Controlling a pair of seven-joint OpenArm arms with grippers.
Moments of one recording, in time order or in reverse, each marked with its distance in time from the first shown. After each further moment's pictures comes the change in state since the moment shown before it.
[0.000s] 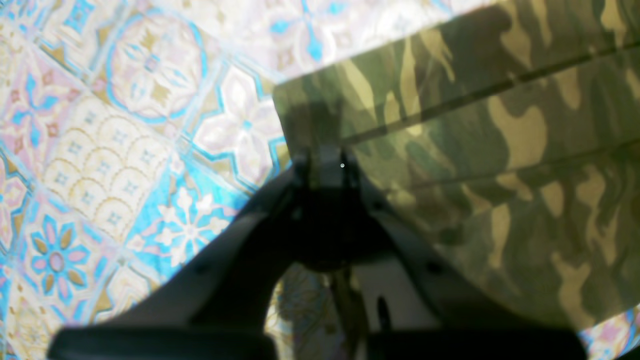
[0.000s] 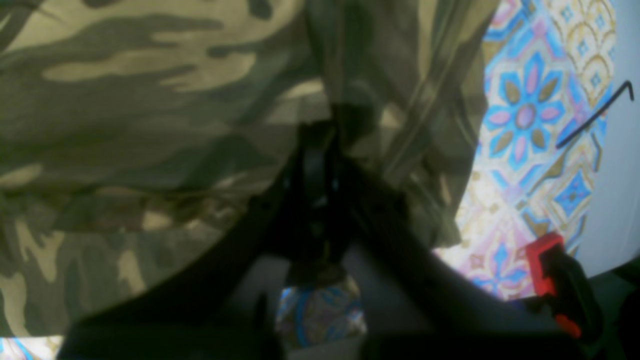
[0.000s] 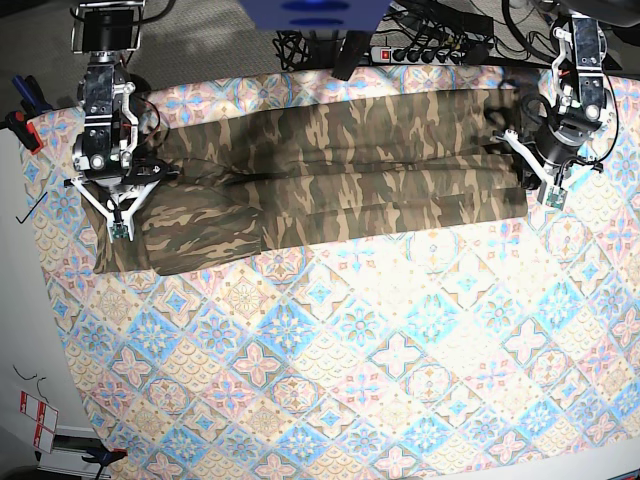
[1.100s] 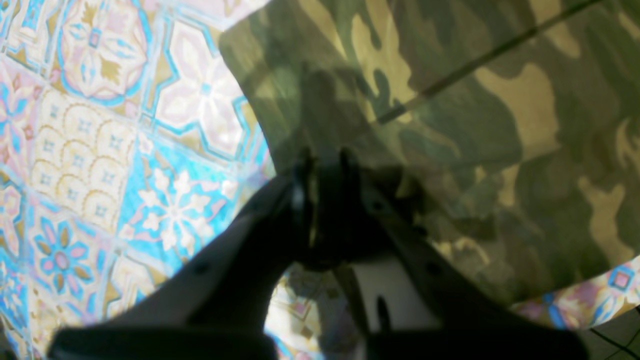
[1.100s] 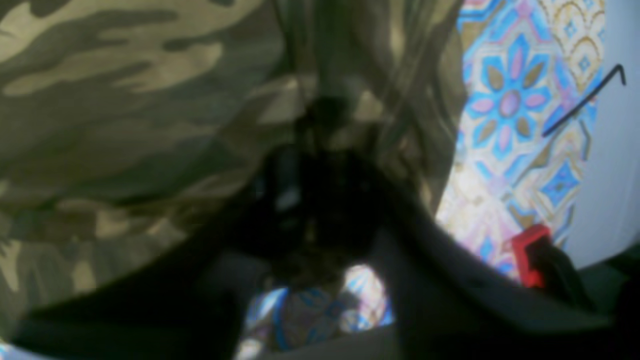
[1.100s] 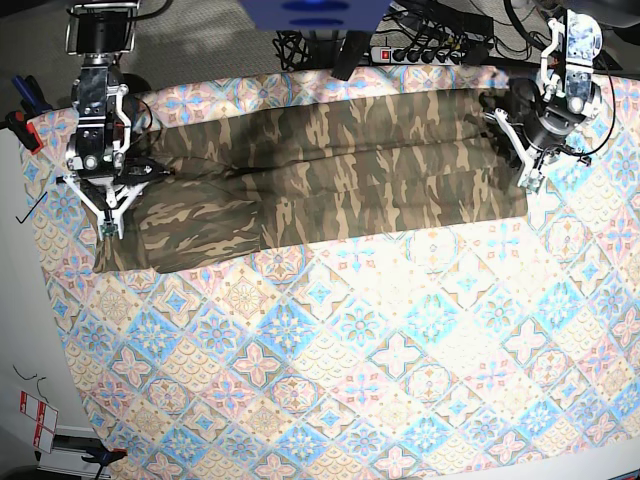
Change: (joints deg) left arm 2.3 -2.3 6.5 -0.2 6.3 0.3 0.0; right arm 0.2 1.2 1.2 -2.1 0.0 -3.5 1.1
